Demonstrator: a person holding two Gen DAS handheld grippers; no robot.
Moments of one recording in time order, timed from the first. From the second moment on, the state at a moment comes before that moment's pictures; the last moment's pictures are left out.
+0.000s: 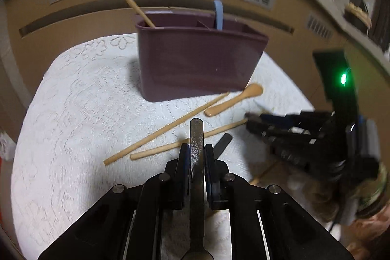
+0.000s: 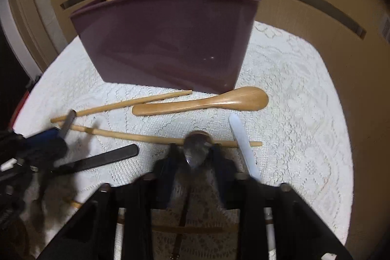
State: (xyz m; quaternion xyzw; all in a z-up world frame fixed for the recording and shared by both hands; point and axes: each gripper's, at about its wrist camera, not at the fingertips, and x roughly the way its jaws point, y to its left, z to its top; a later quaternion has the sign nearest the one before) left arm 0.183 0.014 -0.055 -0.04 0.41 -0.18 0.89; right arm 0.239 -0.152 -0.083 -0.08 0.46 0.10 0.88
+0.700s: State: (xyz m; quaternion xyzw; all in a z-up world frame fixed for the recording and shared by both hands) left arm 0.111 0.019 0.052 -0.05 0.26 -0.20 0.94; right arm 0.122 -0.186 0.038 -0.03 0.29 0.15 0.94
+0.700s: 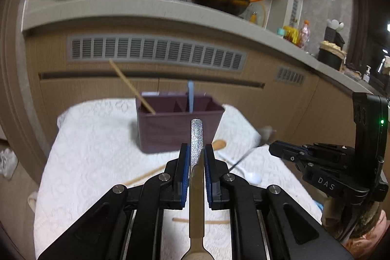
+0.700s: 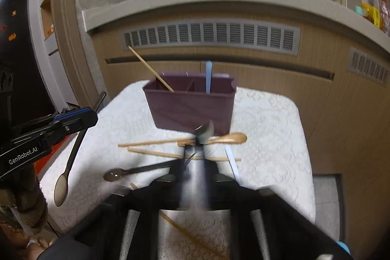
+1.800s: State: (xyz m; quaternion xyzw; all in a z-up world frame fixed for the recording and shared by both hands) left arm 0.152 0.044 -0.028 -0.07 0.37 -0.14 0.91; right arm 0.191 -0.146 -0.070 -0.07 0.42 0.09 0.90
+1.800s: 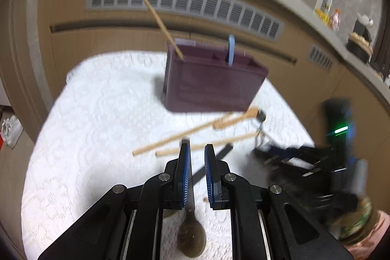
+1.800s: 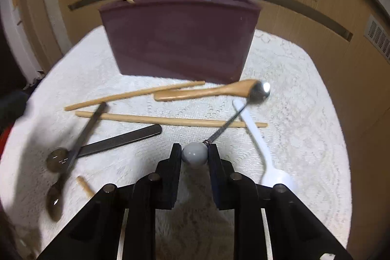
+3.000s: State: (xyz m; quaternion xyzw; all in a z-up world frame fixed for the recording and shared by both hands) left arm 0.138 0.021 0.025 -0.04 0.31 -0.14 0.94; right arm 0.101 -0.190 0.052 -0.02 0.30 0.18 0.94
